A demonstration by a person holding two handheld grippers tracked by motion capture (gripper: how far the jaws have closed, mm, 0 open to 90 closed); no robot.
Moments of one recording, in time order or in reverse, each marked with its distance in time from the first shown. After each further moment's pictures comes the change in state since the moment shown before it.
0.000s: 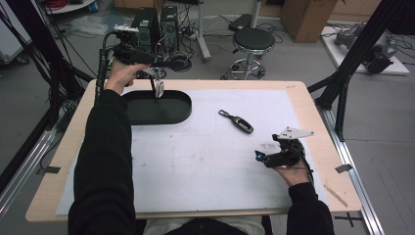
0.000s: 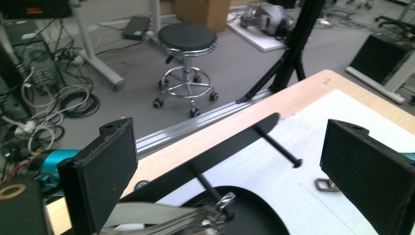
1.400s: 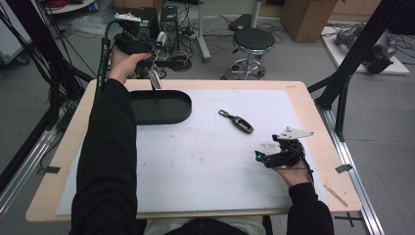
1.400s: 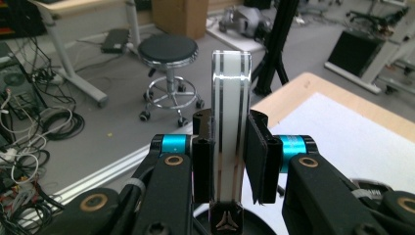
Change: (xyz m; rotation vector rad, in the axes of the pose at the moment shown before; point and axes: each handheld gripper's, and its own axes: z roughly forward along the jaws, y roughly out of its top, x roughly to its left) left arm 0.006 0.025 0.009 -0.018 -0.056 0.054; right arm 0.000 -0.001 0.000 0.004 0.002 0.004
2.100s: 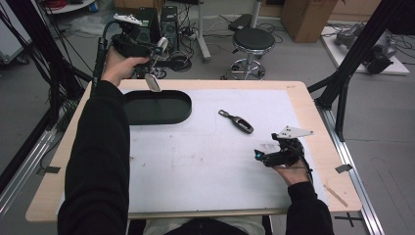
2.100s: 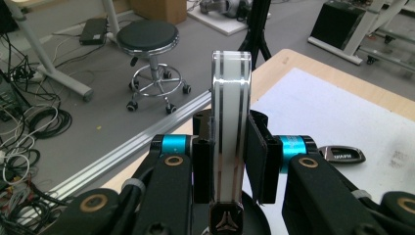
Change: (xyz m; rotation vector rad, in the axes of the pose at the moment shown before) left arm -0.018 0.005 -0.019 0.076 -0.086 0.076; right arm 0.000 0.003 0.001 -0.011 0.000 -0.005
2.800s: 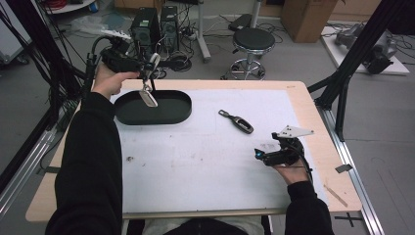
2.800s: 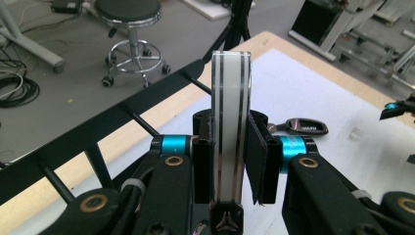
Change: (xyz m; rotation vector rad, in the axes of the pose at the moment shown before) left arm -0.006 -0.037 -0.024 0.077 -0.069 -0.093; right arm -0.002 0.000 0.001 -0.009 0.000 0.008
